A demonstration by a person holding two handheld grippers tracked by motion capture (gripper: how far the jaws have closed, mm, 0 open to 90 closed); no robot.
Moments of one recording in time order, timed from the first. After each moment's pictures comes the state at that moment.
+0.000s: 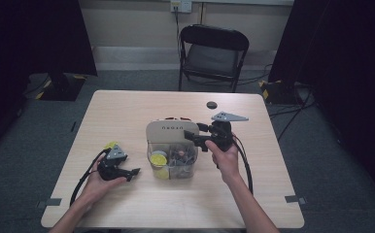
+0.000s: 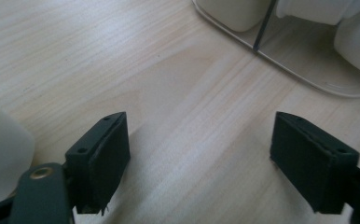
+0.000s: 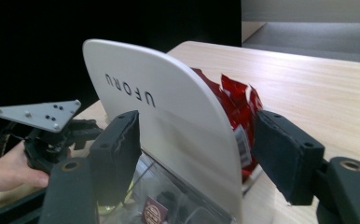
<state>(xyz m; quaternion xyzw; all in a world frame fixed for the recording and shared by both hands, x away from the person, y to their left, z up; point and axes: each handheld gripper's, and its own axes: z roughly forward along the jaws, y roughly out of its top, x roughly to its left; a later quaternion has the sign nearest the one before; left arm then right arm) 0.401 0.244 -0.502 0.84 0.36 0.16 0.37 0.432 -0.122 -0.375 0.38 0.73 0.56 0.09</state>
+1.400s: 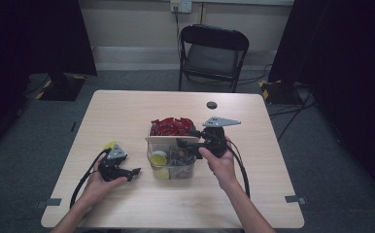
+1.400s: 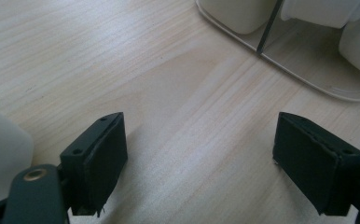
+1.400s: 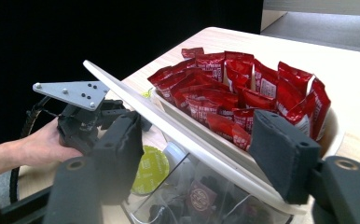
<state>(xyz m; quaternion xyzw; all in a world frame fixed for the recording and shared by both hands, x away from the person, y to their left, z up) 0.401 0.244 -0.502 0.84 0.36 0.16 0.37 0.409 -0.102 -0.369 0.35 0.76 0.54 0.08</state>
